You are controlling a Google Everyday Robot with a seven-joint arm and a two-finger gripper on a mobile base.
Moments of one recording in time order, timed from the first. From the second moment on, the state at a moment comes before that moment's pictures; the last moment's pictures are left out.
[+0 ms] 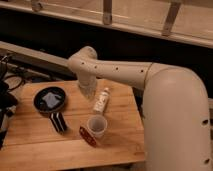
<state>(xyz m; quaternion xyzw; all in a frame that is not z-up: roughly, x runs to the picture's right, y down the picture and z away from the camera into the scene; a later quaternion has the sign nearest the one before) -0.089 0.055 0.772 -0.31 0.15 0.38 0.86</state>
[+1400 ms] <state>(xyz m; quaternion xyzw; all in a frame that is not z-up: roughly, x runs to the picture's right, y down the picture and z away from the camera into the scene) -0.137 0.064 0.771 -0.30 0.16 0.33 0.88</state>
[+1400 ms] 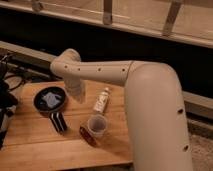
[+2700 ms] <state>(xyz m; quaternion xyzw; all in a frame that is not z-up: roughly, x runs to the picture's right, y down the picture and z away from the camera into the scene) -0.167 0.071 0.761 -0.29 0.16 0.29 0.90</state>
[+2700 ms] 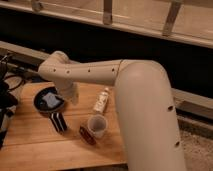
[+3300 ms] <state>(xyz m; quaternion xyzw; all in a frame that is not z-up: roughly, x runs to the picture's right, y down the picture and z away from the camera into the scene) -0.175 0.074 0.757 -0.29 0.16 0.28 0.90</state>
